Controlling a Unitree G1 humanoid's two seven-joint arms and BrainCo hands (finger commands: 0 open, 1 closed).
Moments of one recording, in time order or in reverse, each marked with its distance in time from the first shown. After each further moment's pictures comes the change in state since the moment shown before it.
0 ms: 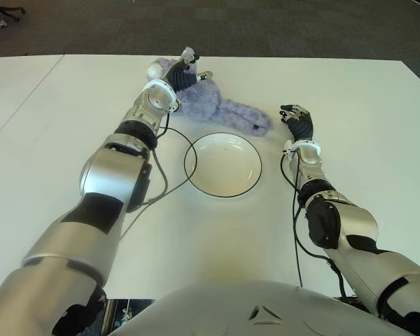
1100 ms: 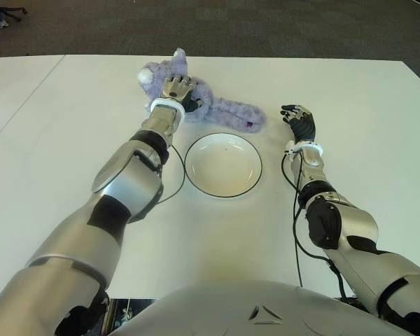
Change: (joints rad) left arm 0.003 -0.038 -0.435 0.026 0.394 0.296 0.173; right arm 0.010 0.001 -0.027 -0.005 0.031 -0.021 0.026
